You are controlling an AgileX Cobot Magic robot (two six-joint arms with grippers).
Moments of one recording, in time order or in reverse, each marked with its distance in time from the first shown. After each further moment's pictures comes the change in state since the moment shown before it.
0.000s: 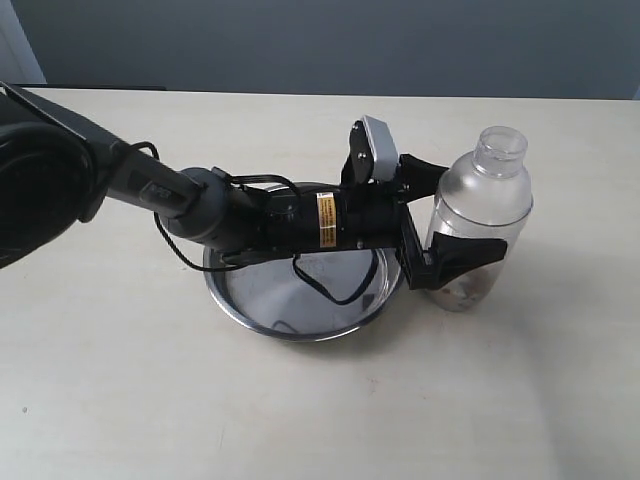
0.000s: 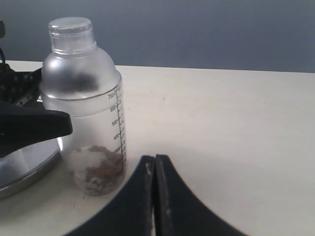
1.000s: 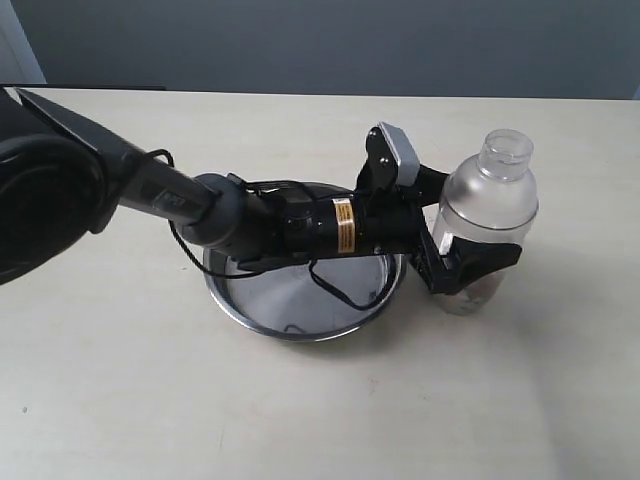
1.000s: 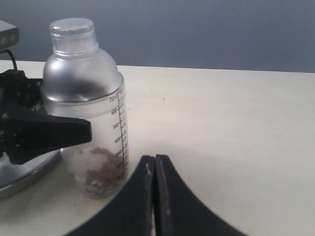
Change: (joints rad) left arm -0.046 0.006 -0.019 -0.063 0.107 0.008; right arm 0.000 0.000 0.000 0.000 0.000 0.000
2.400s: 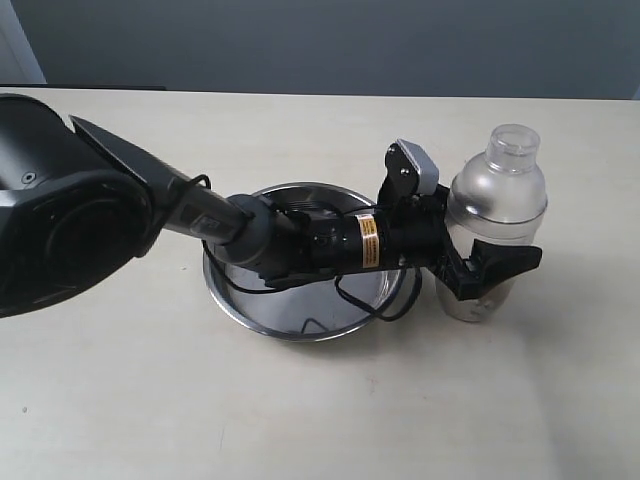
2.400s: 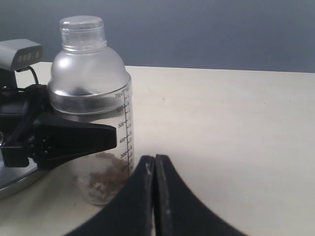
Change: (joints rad) left arm -0.054 0.075 -0.070 -0.079 0.001 -0.086; right arm 0.000 0.000 0.000 0.000 0.000 0.000
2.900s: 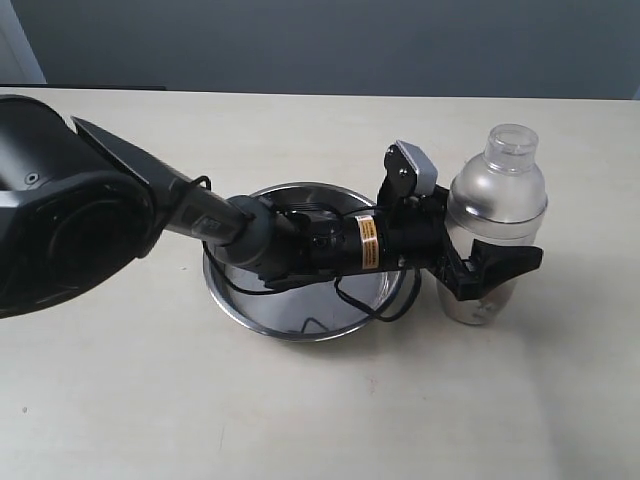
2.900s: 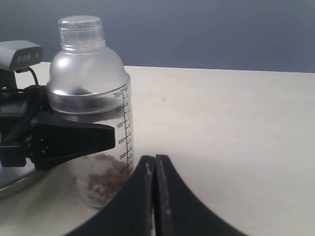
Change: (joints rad) left arm 0.000 0.002 0.000 0.002 -0.020 -0.022; right arm 0.000 0.000 0.000 0.000 0.000 0.000
